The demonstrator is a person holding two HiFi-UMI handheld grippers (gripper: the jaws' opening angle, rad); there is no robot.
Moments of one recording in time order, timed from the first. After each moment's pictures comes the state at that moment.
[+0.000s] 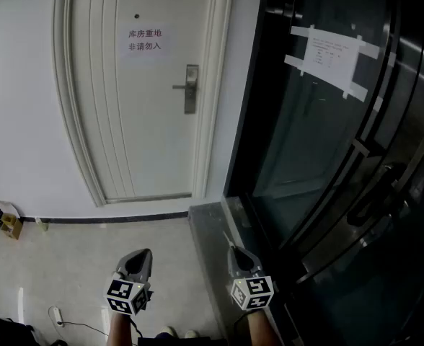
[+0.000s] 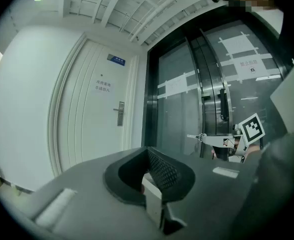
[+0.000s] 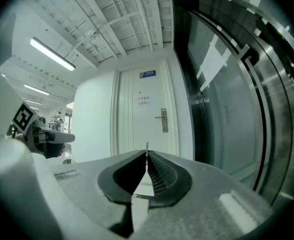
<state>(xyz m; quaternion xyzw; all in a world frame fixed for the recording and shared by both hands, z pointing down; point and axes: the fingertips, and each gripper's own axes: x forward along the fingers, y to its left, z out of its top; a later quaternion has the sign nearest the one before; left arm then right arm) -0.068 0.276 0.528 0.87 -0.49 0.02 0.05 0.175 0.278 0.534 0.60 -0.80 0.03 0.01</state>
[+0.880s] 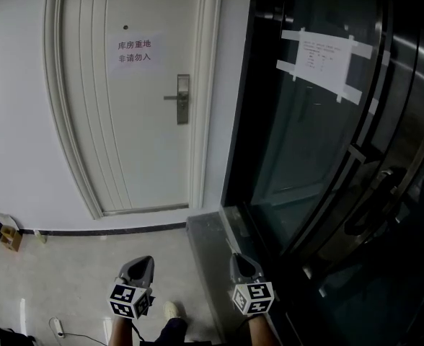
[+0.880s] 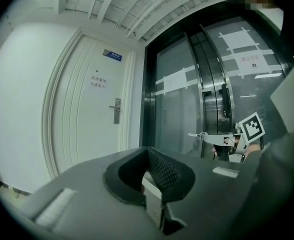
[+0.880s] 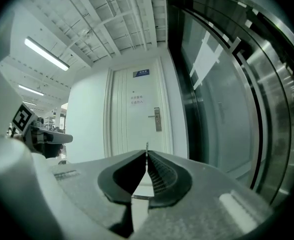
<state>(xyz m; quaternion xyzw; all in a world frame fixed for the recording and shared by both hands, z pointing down) -0.036 0.247 0.539 0.87 -0.48 0.04 0.05 0.213 0.256 0.547 0.62 -0.79 0.04 0.01</state>
